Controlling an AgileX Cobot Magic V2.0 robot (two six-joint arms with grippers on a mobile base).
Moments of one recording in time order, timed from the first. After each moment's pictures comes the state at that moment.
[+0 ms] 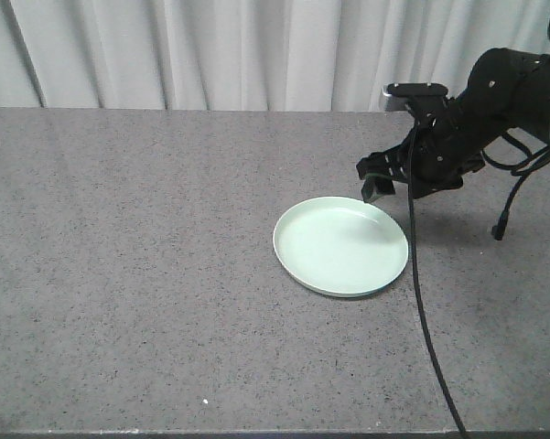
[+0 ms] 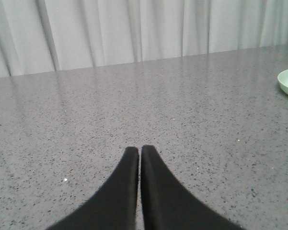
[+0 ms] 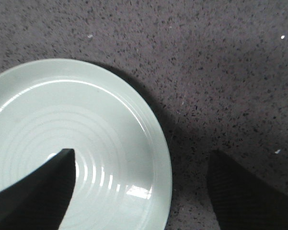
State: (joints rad) left arm -0.10 -0.01 0.02 -0.03 0.15 0.03; right arm 0.14 1.98 -1.71 0.23 0.97 -0.21
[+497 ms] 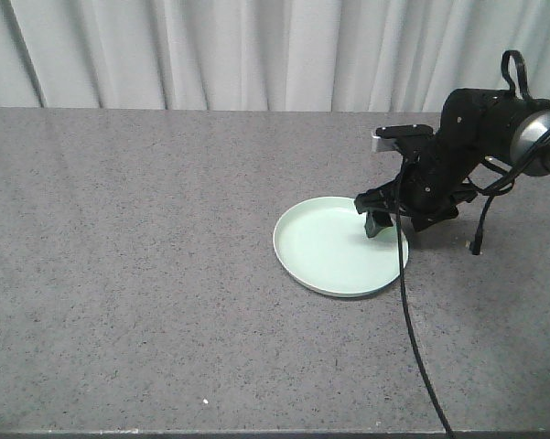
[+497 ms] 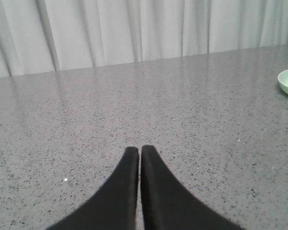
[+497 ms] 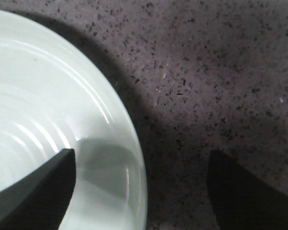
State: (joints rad) left arm -0.10 -0.01 0.02 -0.03 0.15 0.03; right arm 0.14 2.09 -1.71 0.15 0.98 -0.17
